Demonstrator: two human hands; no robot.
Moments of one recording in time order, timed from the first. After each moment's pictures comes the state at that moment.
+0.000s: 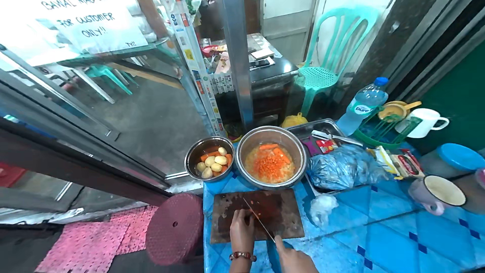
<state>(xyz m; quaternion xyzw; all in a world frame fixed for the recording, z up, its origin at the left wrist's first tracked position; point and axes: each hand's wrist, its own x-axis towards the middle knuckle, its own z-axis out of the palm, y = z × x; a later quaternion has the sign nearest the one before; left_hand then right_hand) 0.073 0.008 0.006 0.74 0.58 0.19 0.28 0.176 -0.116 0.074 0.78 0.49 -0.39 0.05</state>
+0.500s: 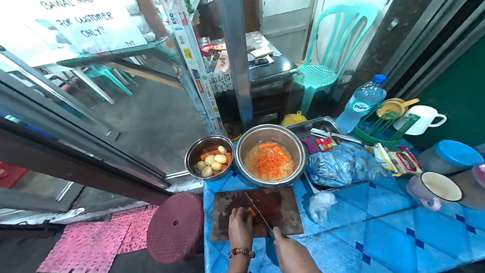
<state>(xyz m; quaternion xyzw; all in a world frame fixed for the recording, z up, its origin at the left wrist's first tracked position) 0.069 0.012 0.014 0.73 0.60 0.13 0.30 0.184 -0.099 0.079 0.76 0.46 -0.45 0.04</state>
